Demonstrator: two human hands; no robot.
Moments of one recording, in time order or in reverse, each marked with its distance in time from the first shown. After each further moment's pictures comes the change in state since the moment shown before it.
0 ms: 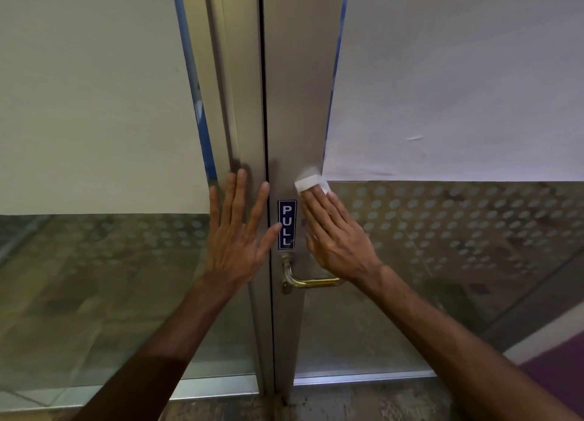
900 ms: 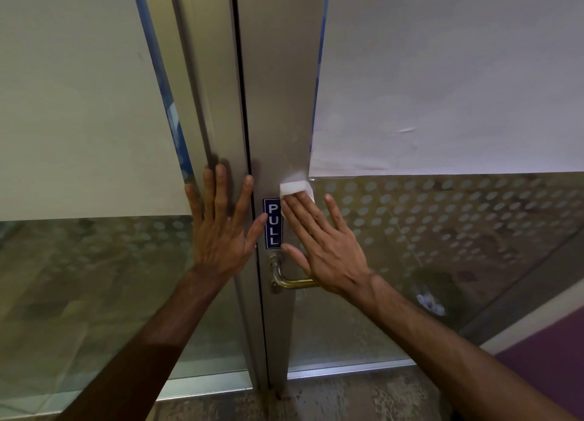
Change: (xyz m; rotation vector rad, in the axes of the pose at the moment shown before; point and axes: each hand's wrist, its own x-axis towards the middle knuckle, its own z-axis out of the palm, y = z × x) left_hand 0.007 -0.005 0.027 0.042 0.113 -0.011; right_hand -0.008 -0.011 0.005 -0.058 -0.205 0.061
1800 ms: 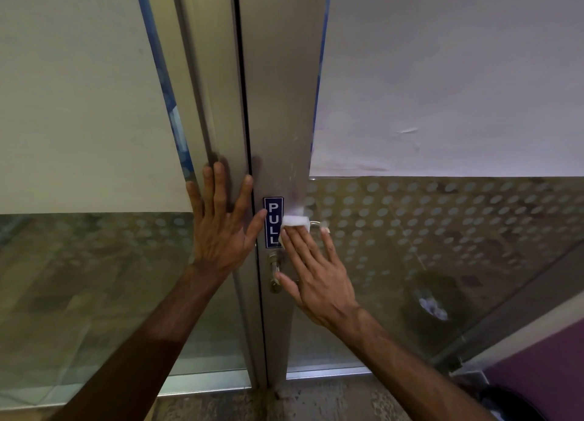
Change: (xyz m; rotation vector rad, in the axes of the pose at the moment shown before) left_hand -0.001 -0.003 0.010 0.035 0.043 0.007; right_hand -0.040 -0.041 0.016 0.103 -0.181 0.104
